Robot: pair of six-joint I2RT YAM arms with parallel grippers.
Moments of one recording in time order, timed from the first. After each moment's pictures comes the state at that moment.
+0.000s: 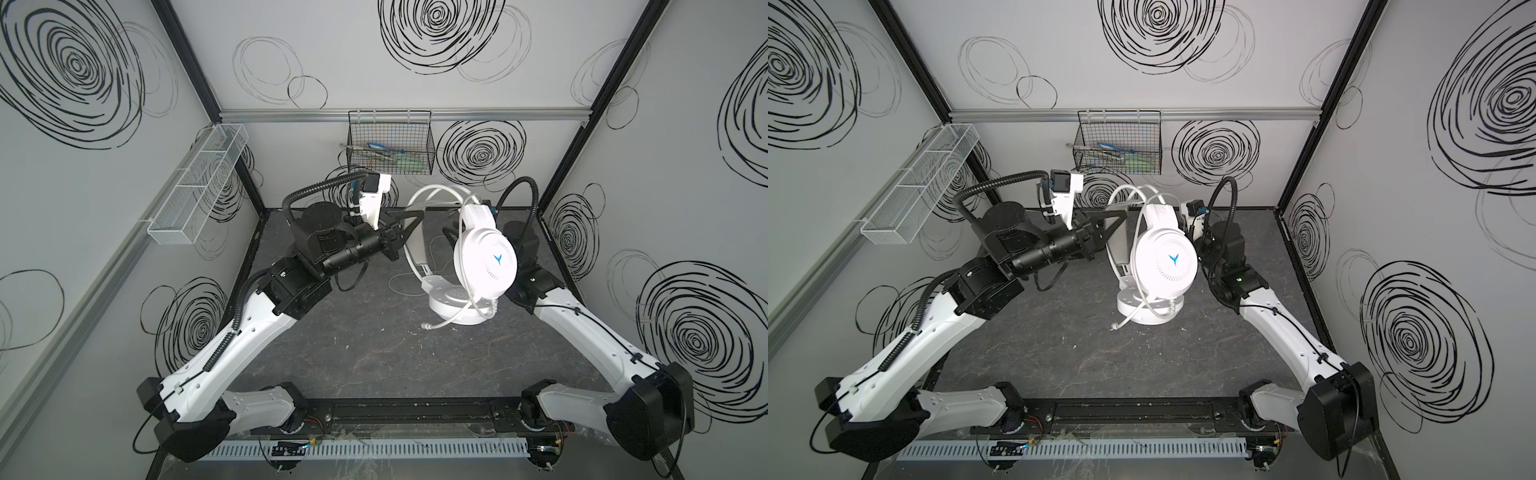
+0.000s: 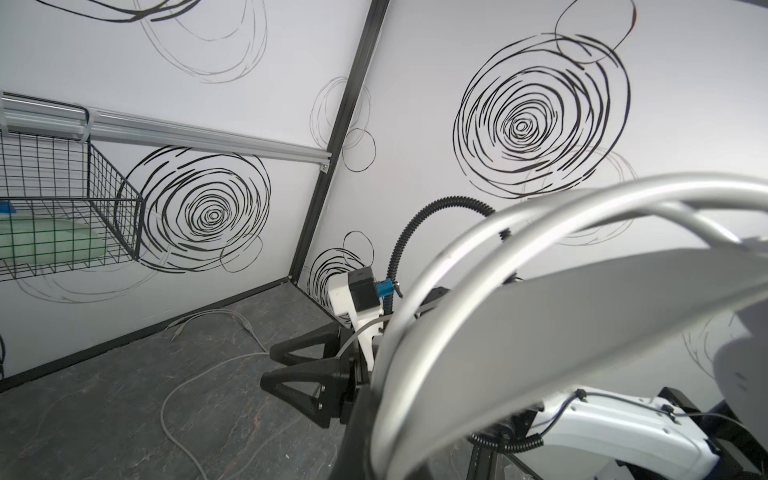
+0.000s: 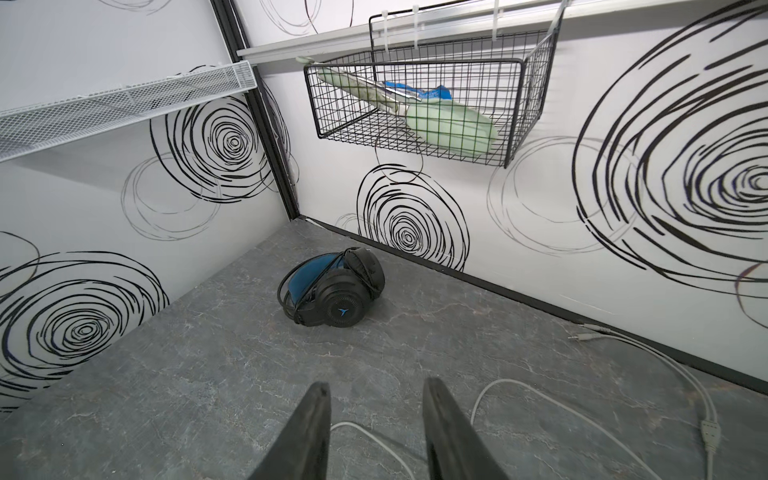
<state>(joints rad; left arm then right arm) -0.73 1.23 1.52 -0.23 0.26 -0.43 0.44 1.22 0.98 0.10 -0.27 0.10</state>
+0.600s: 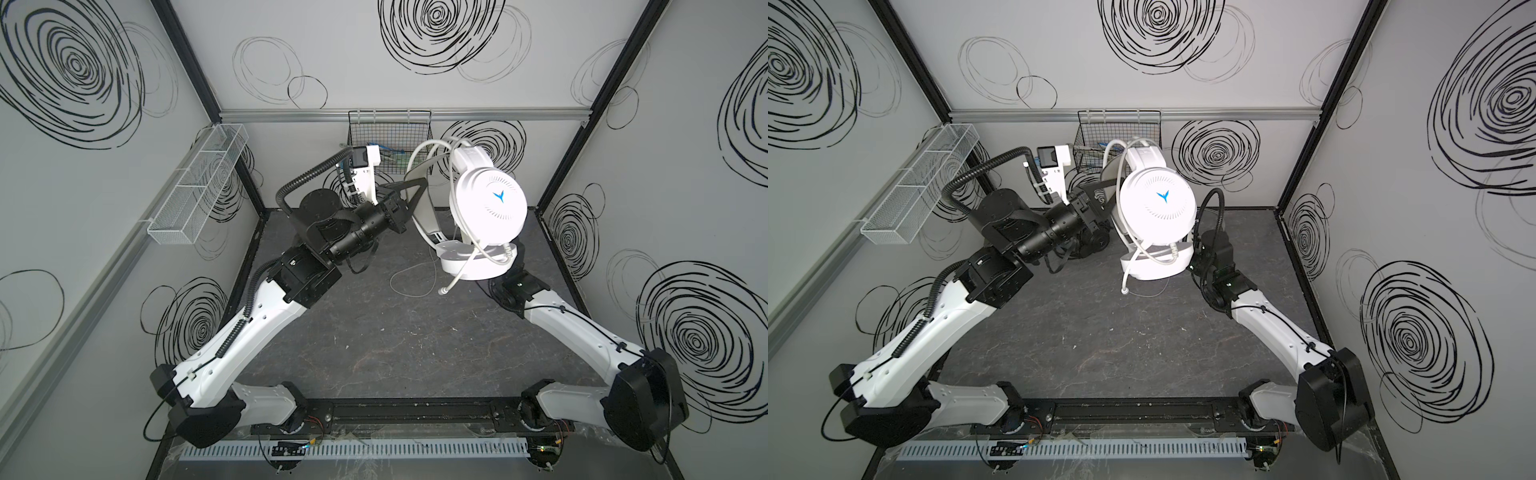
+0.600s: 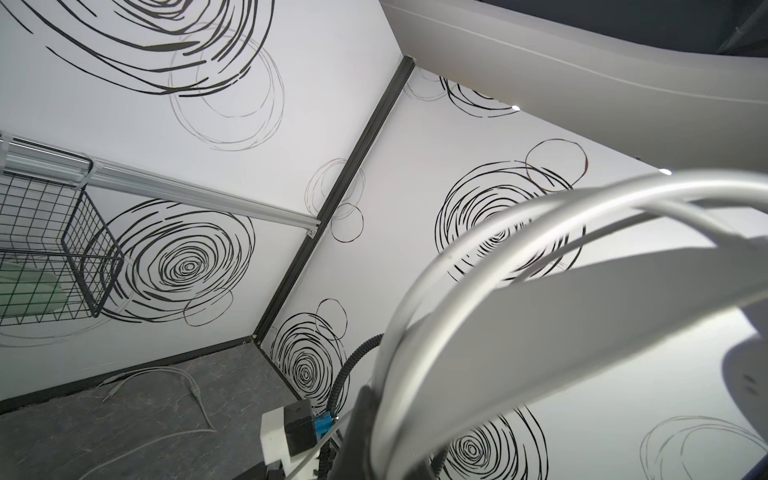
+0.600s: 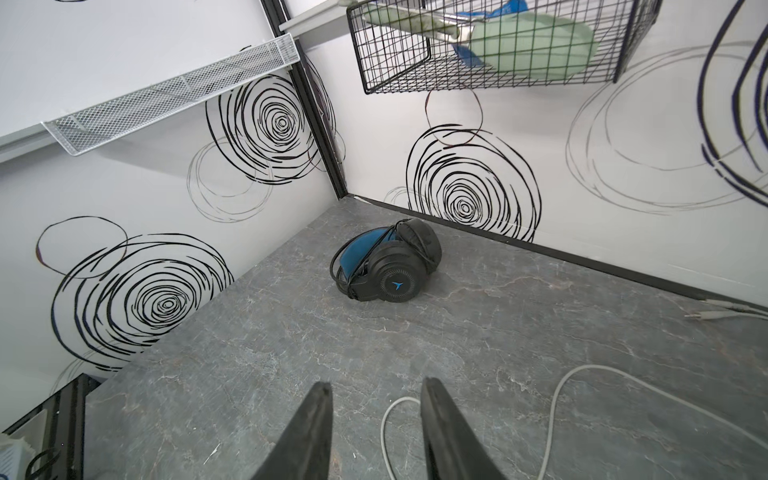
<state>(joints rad) -0.72 1.31 1.60 -0.05 0.17 -0.63 0.49 1.27 0.90 0.20 -0.36 0.20</state>
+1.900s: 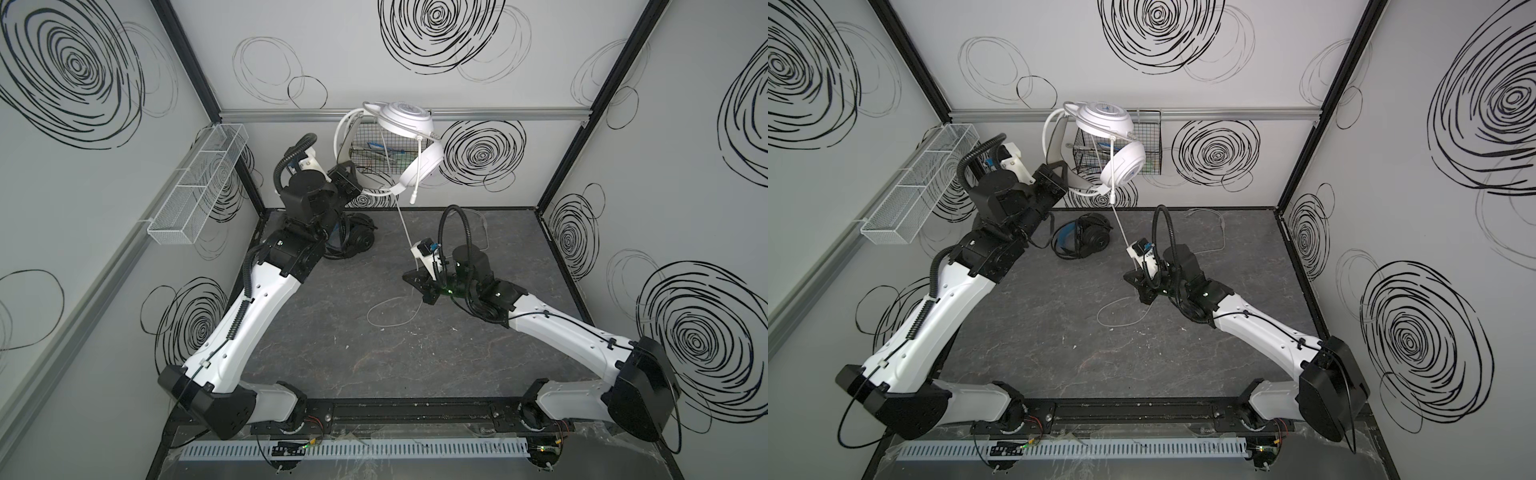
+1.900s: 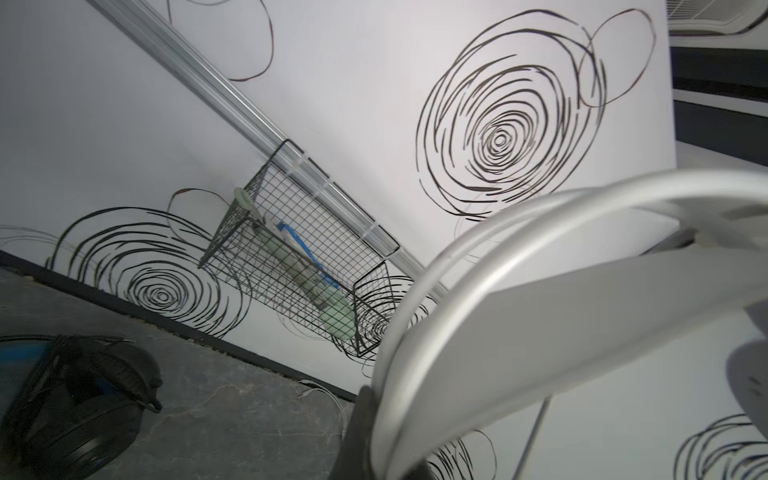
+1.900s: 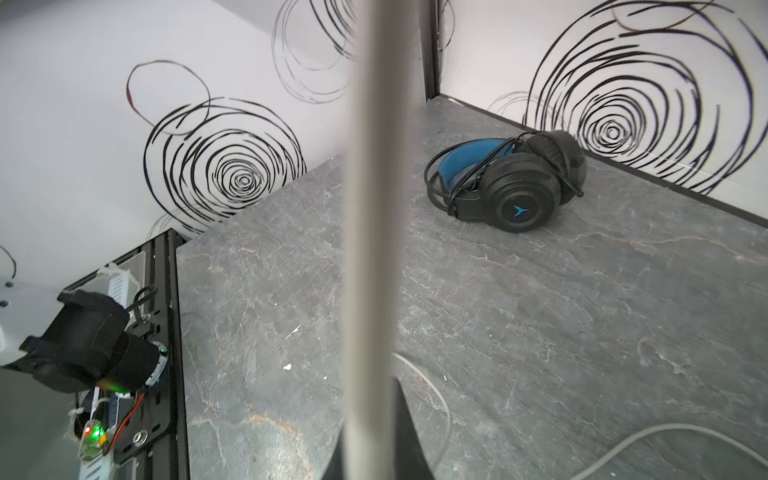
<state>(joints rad) -0.44 1.37 1.61 -0.24 -0.25 -0.84 0.78 1.30 0.94 -0.06 -0.34 0.05</state>
